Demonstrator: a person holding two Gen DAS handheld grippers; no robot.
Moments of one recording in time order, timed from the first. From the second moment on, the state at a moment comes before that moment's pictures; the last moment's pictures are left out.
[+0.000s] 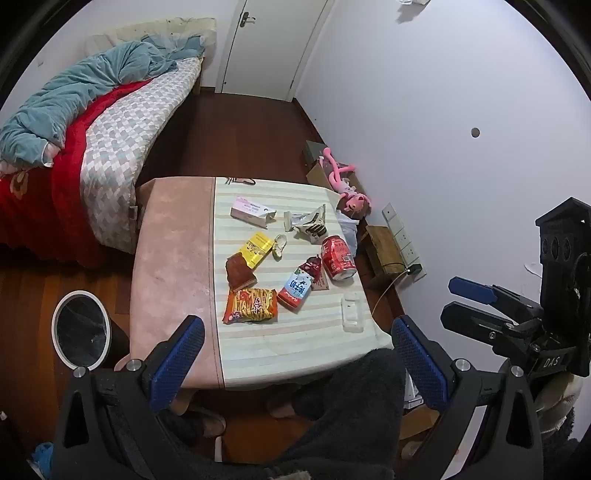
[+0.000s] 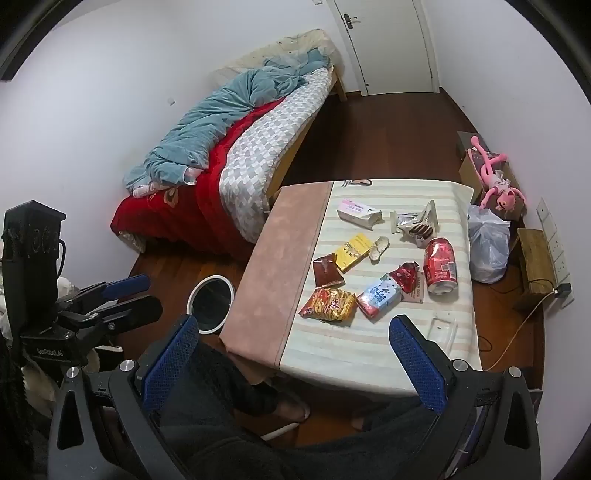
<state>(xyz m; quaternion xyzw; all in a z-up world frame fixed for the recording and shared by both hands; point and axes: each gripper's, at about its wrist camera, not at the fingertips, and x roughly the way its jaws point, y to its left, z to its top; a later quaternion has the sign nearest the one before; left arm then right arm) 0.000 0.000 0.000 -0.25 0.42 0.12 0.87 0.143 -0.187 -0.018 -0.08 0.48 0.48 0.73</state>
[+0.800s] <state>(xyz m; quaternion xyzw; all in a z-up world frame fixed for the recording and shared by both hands) -0.002 0.003 -0.001 -0.25 0.42 0.12 0.87 0.141 -0.180 -0.017 -0.08 0.48 0.48 0.73</state>
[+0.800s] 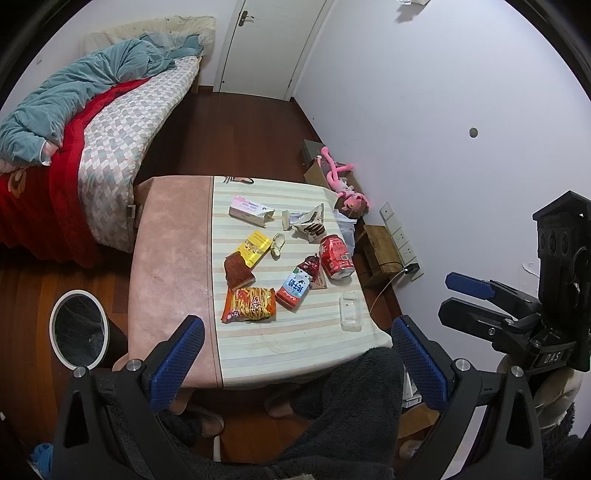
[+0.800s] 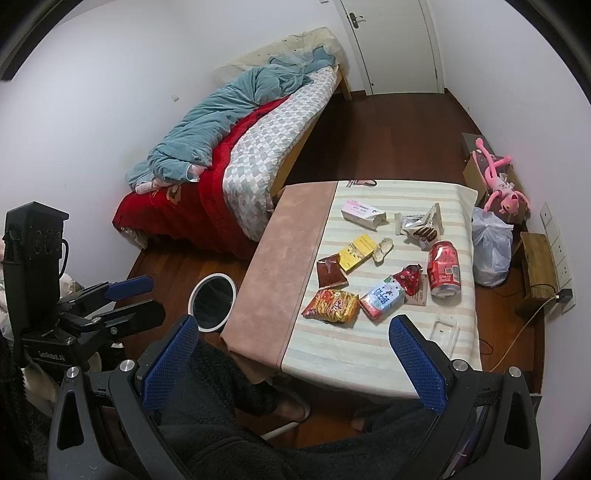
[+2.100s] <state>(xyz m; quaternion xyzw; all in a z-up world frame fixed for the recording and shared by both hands) 0.002 0.001 -0.002 -0.25 0.42 0.11 0.86 0.139 -0.186 -0.017 -0.09 0.48 0.48 0.73</state>
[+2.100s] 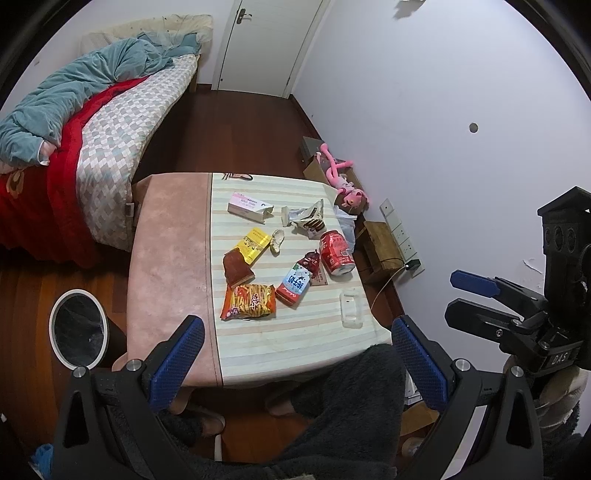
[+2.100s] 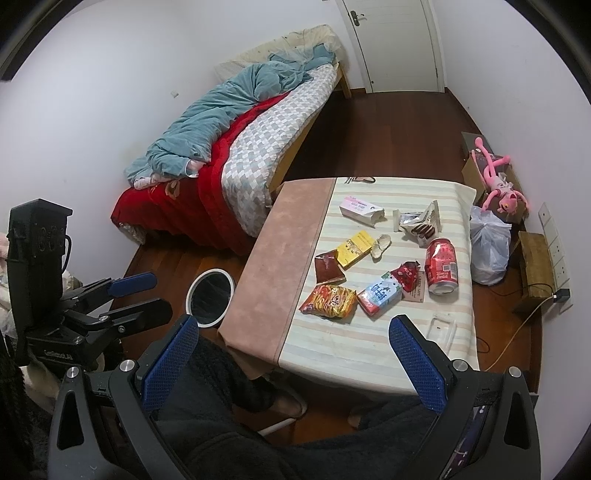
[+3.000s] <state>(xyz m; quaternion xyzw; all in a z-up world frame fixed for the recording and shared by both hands) 0.001 0.001 -0.007 -0.25 0.42 0.11 0.86 0.138 -0.185 -0.020 -0.09 0.48 0.48 0.72</state>
